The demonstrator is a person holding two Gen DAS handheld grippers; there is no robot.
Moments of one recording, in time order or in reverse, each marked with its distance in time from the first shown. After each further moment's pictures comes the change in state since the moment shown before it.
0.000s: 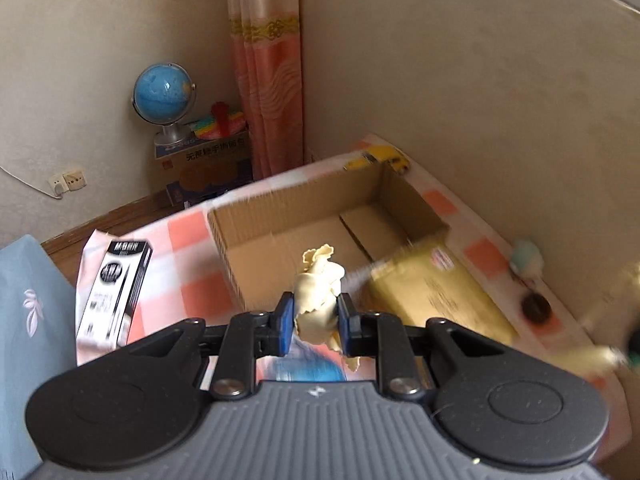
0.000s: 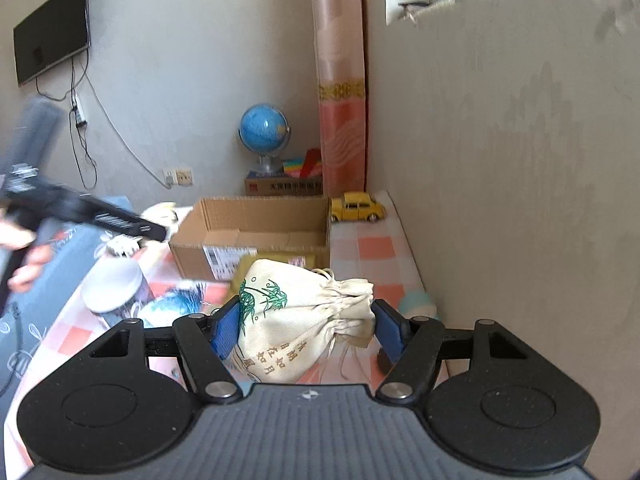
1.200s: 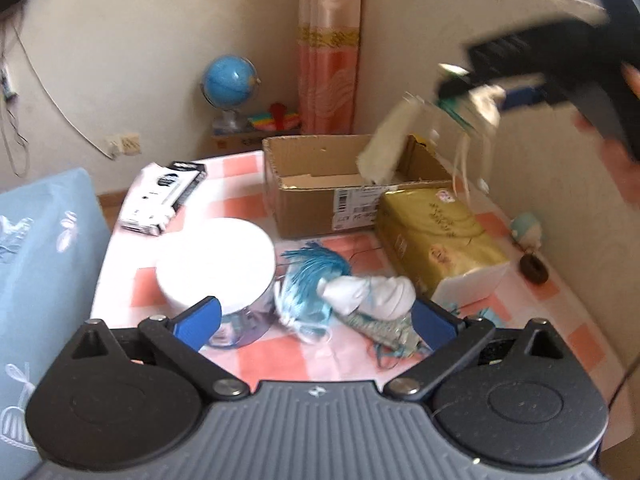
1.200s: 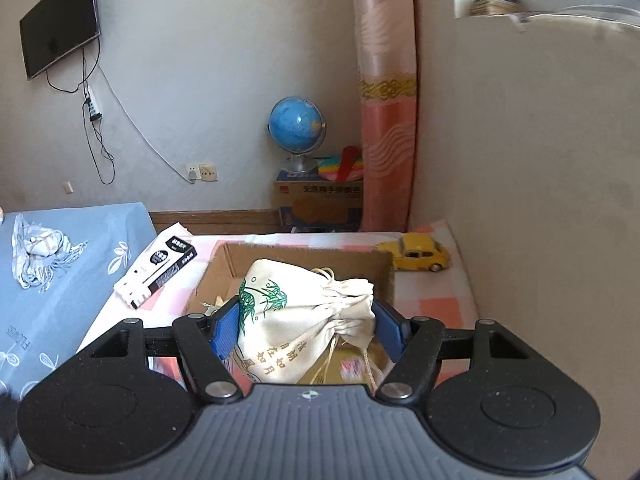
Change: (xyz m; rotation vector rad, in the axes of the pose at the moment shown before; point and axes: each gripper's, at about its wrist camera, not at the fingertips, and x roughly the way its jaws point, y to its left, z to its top) left arm -0.074 -0.022 -0.140 -0.175 -0.126 0.114; right arm 0.116 0.040 0.105 -0.022 0.078 0.087
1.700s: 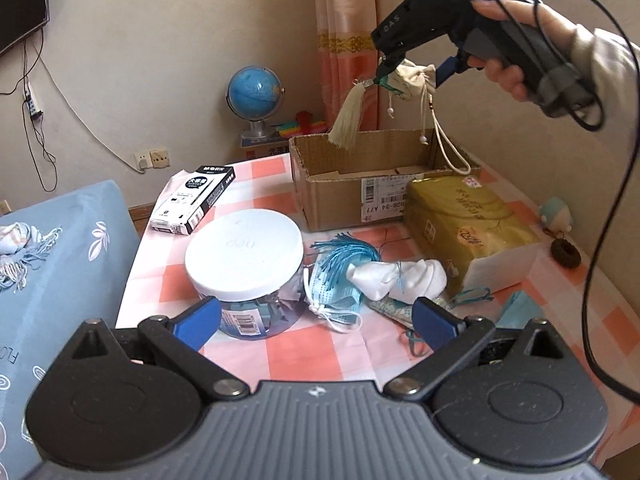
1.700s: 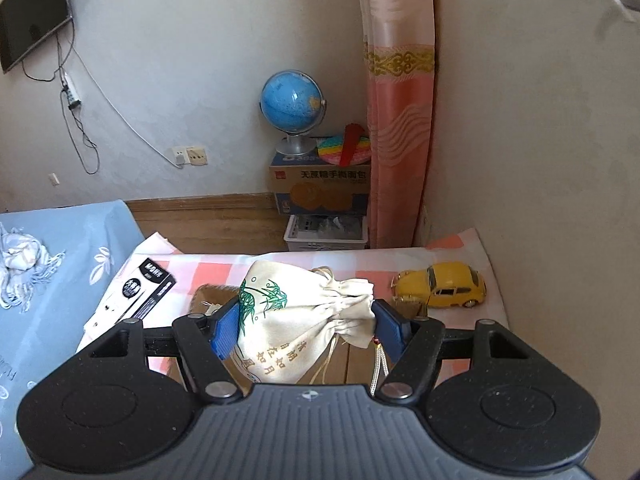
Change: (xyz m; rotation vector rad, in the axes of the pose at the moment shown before) left arm 0.007 -0.001 -0.016 0.027 -0.017 0.093; right arm 0.111 0.007 0.066 0.024 0.098 -0.016
